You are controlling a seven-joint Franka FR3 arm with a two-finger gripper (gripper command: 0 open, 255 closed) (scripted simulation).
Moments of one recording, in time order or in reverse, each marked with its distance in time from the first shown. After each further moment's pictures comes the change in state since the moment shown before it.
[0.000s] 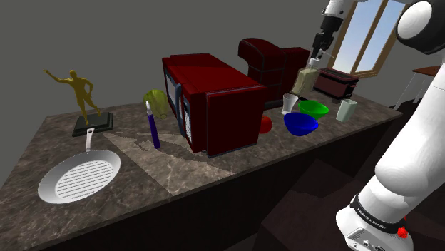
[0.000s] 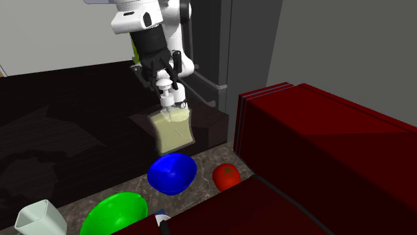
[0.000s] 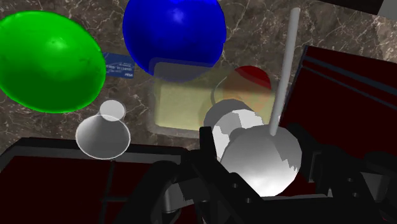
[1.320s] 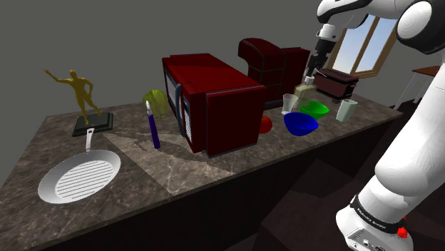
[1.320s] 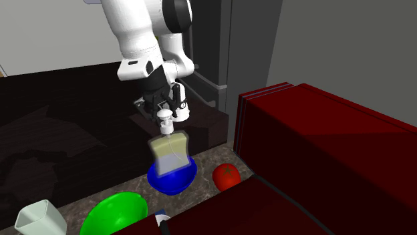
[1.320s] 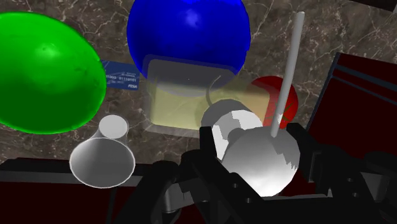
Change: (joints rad) arm 0.000 0.000 -0.003 -0.234 0.002 0.227 -0.054
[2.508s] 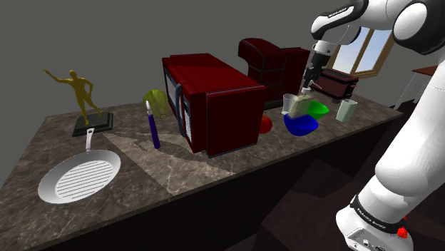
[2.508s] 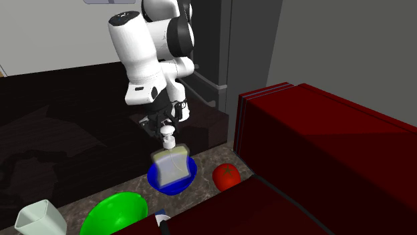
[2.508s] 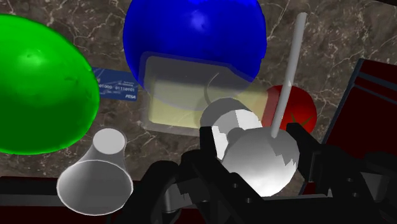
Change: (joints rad) arm 0.002 0.019 0.004 -0.133 0.017 0.148 -0.028
